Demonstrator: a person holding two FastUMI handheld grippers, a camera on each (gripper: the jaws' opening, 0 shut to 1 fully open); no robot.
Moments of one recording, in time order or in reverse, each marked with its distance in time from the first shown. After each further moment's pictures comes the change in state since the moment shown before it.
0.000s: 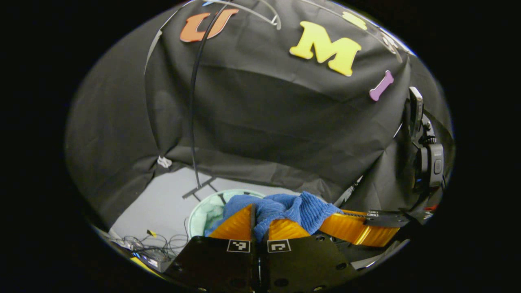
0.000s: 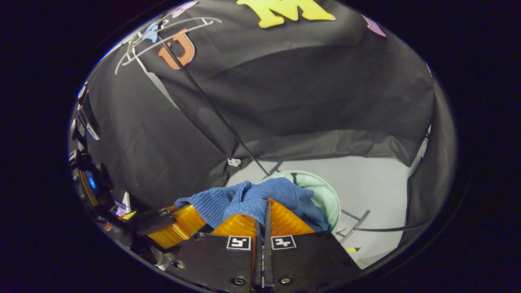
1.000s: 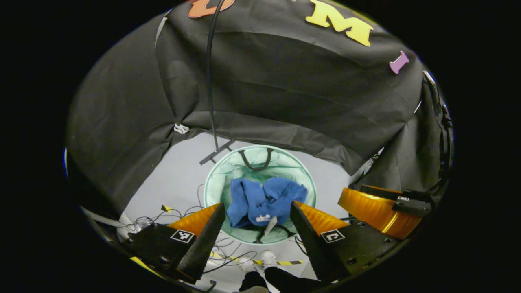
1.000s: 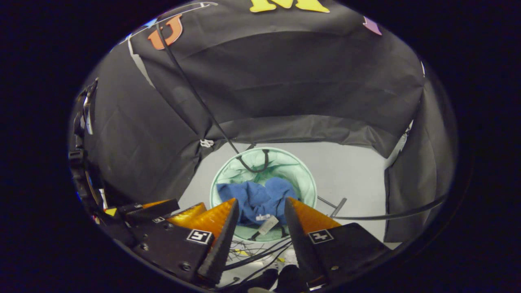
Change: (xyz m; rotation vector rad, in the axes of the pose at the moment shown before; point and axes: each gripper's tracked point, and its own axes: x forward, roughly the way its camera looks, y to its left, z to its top) left arm -0.002 0.036 -0.072 0.030 0.198 0.135; right arm 0.011 -0.029 -0.030 -0.050 0.060 -0.189
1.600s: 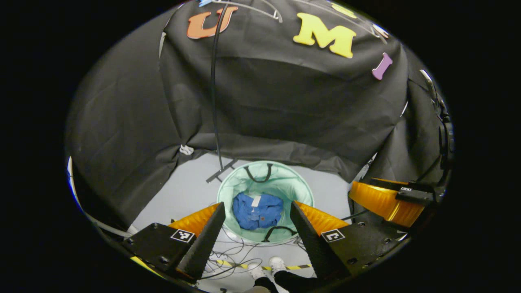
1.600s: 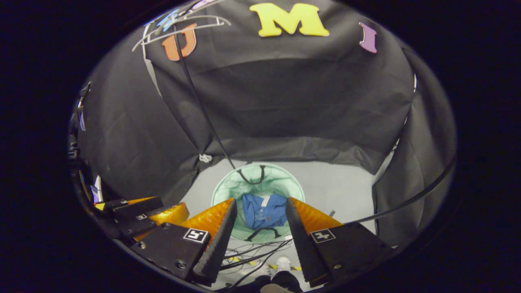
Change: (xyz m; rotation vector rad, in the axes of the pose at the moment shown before) left arm -0.103 -0.002 0.022 0.061 -0.214 -0.024; right arm -0.109 0.022 0.021 -0.032 -0.225 -0.024
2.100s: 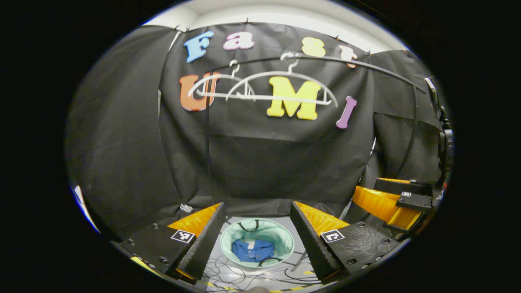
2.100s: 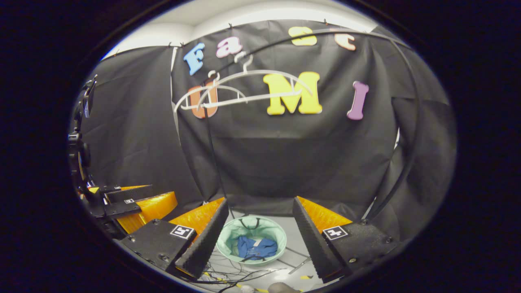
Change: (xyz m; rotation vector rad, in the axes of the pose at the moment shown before) left arm -0.197 -0.044 0.123 0.125 -0.447 -0.058; right arm -0.212 -0.005 0.089 -0.096 -0.450 0.009
